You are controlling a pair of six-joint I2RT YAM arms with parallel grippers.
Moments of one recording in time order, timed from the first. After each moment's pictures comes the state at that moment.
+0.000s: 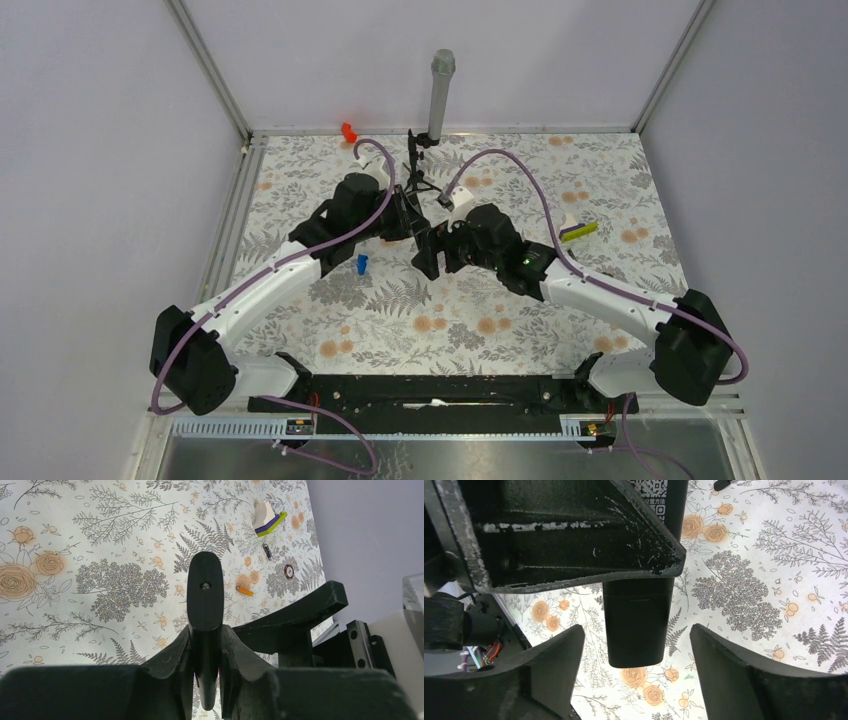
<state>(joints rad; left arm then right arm) -0.62 1.28 1.04 -0.25 0.15 -0.70 0.85 1.36 0.93 -0.05 -0.10 0.34</state>
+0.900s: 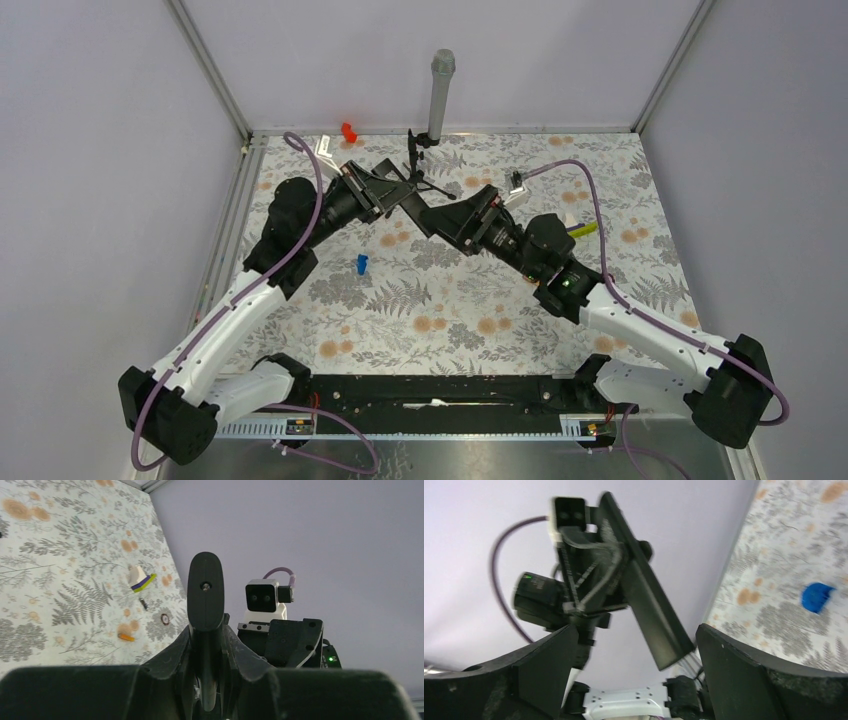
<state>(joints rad) -0.50 1.03 0.96 0.07 0.34 -1.05 0.82 1.08 0.78 0.33 -0.08 1.22</state>
